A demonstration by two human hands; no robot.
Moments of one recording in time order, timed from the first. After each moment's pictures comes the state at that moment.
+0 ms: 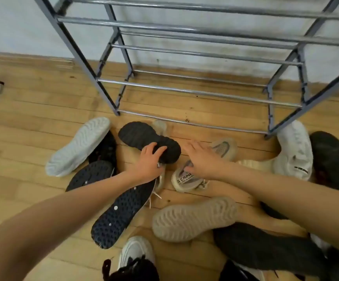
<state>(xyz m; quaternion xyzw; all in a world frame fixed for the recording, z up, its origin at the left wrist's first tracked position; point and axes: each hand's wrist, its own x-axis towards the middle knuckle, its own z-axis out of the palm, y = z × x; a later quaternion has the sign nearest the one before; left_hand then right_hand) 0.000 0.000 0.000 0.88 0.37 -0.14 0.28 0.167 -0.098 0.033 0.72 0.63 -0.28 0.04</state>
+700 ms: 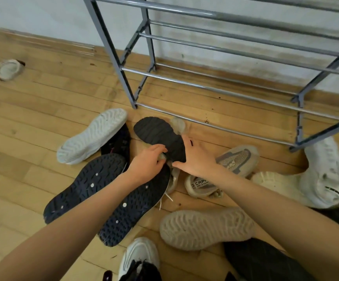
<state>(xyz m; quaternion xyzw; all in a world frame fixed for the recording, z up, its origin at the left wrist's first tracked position) -0.037 0.017 -0.004 0.87 0.41 -0.02 0.27 0.124 -0.046 -0.006 0.77 0.57 -0.28 -0.02</state>
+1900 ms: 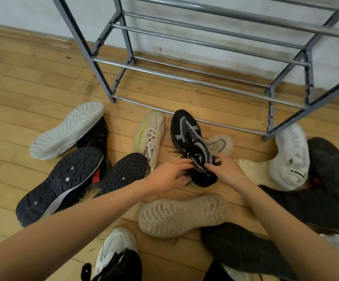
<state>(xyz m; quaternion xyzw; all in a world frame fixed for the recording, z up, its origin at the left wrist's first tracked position) 0.033 -0.067 -0.002 0.89 0.24 -0.08 0.38 0.205 -0.159 0.006 0.84 0.31 -0.42 -0.15</state>
